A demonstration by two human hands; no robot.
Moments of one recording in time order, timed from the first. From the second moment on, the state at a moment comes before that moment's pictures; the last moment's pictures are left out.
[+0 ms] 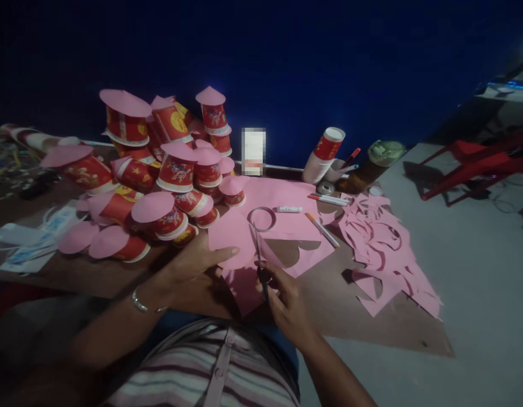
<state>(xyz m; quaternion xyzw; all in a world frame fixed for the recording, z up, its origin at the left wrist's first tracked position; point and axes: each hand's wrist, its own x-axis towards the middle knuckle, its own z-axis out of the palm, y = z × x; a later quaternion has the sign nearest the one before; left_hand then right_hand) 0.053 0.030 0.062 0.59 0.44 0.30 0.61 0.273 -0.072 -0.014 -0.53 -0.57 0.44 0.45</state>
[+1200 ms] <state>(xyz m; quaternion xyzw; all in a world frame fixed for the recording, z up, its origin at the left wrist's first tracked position) 0.050 0.035 0.061 0.57 0.44 0.29 0.62 0.275 -0.074 0.002 -0.53 -0.56 0.44 0.46</state>
